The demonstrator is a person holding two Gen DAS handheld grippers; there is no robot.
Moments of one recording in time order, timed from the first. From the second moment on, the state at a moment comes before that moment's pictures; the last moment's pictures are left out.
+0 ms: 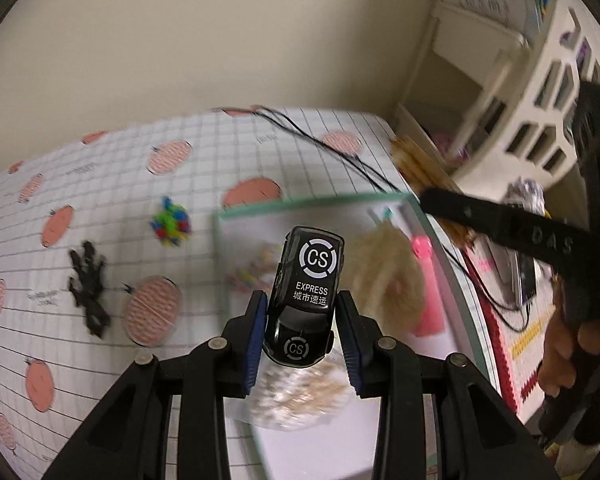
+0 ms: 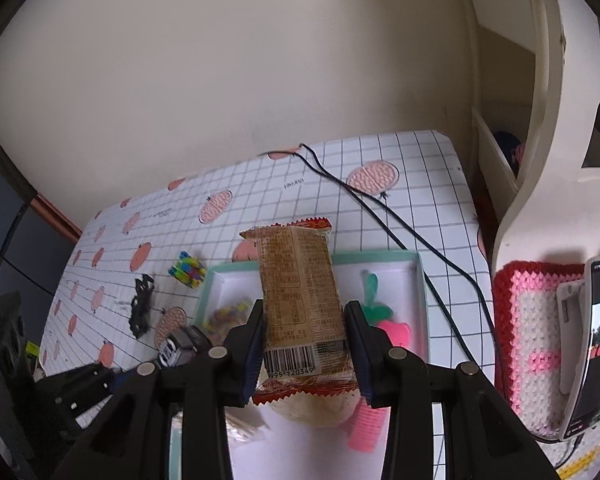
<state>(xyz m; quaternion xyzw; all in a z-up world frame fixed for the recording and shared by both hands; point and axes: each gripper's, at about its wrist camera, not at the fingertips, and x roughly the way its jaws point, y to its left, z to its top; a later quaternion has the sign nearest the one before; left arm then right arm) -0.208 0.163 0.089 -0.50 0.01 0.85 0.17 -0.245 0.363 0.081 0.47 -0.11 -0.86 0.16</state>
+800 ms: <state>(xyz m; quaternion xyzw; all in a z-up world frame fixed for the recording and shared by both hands) -0.181 0.221 0.042 -0.56 0.05 0.80 0.21 -0.254 0.354 0.033 0.53 -0.06 -0.83 0.14</state>
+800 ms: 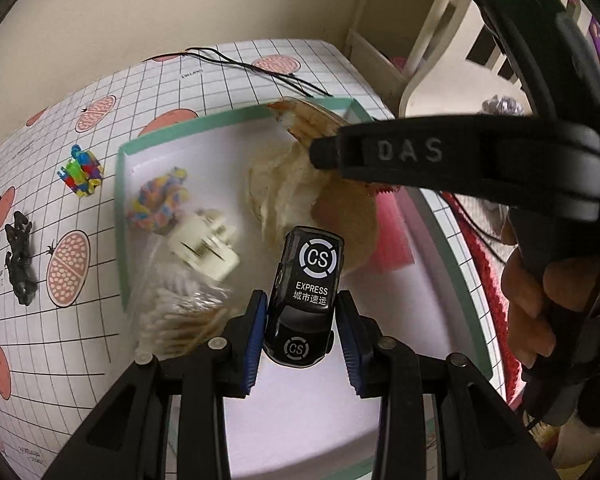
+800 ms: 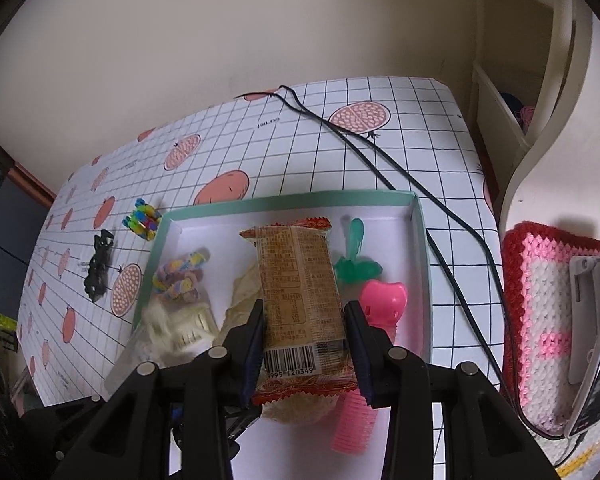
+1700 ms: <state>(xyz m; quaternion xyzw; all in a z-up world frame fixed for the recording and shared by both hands) -0.172 0.231 0.026 -0.57 0.08 0.79 0.21 -0.253 0.347 0.027 0.55 -0.03 -0.82 0.14</state>
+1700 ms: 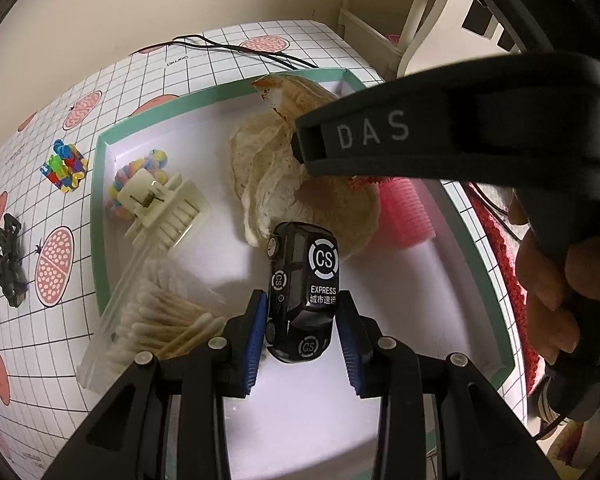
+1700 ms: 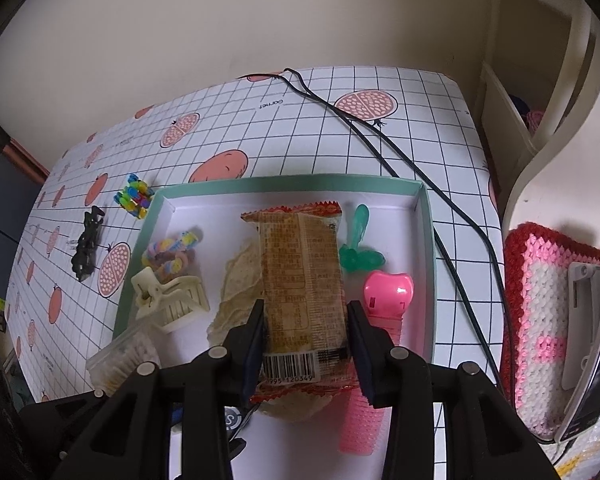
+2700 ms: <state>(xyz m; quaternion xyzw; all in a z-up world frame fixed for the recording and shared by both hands) -0.192 0.188 0.083 -0.53 0.01 0.82 0.20 -0.246 0.349 0.071 0.50 -0.02 -0.85 0.15</state>
